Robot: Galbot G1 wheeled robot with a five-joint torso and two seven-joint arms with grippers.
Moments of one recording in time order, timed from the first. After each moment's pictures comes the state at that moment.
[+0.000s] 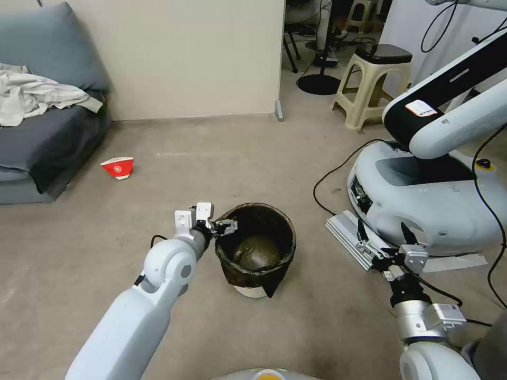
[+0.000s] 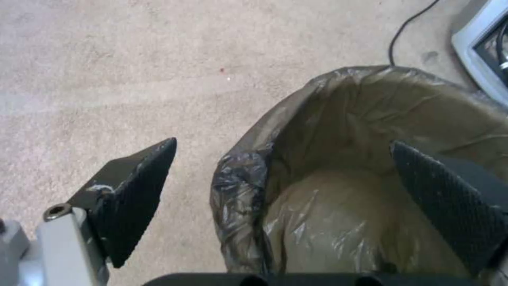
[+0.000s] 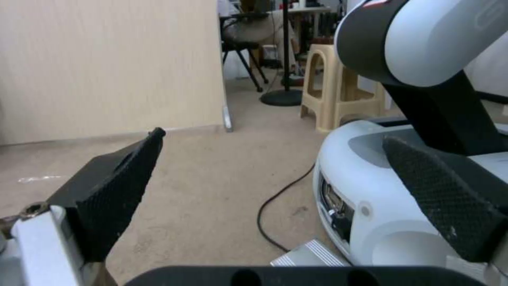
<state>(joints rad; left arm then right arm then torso) 1.03 -1.17 -0.16 -1.93 -0.76 0.74 -0.46 -1.68 1.52 0.70 2.17 0.20 0.08 -0.07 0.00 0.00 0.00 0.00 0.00</state>
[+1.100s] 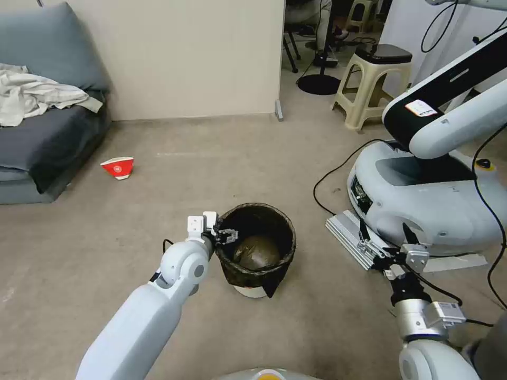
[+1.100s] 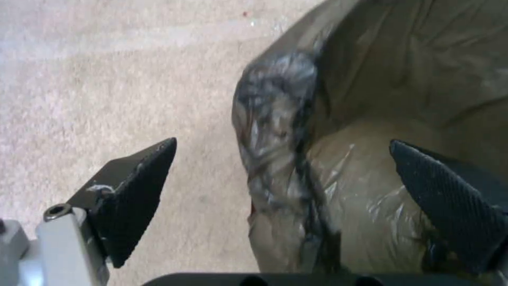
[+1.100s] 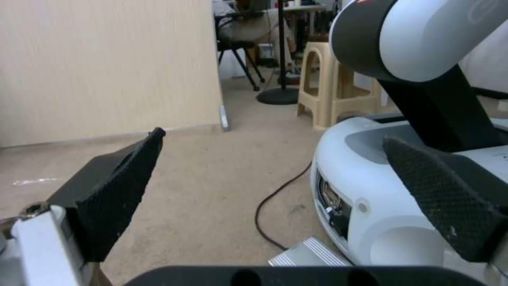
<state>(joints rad) 1.03 -1.15 -0.10 -1.85 -0.82 0.73 -0.56 -1.68 1.53 0.70 2.15 0.20 0.09 -0.06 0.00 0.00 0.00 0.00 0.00</state>
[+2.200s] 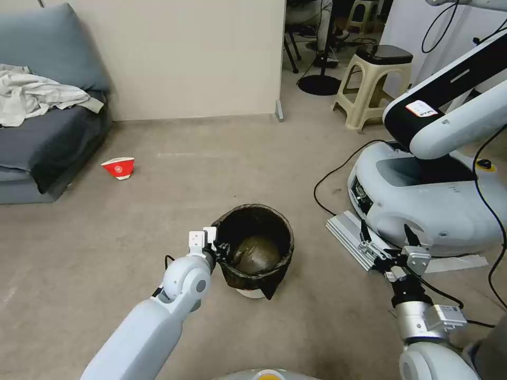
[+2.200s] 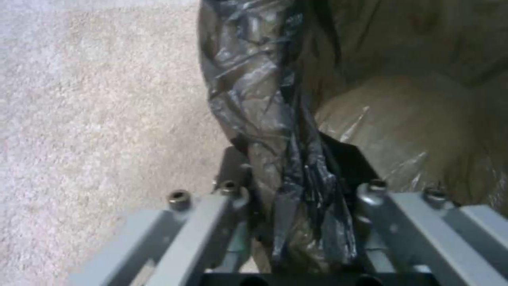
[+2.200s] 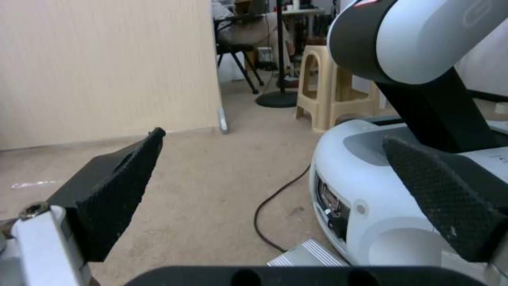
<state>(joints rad) 1.09 -1.16 -0.09 -1.84 -0.83 0.73 -0.60 -1.69 1.53 0.70 2.15 0.20 0.11 -0.06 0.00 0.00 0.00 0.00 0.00</state>
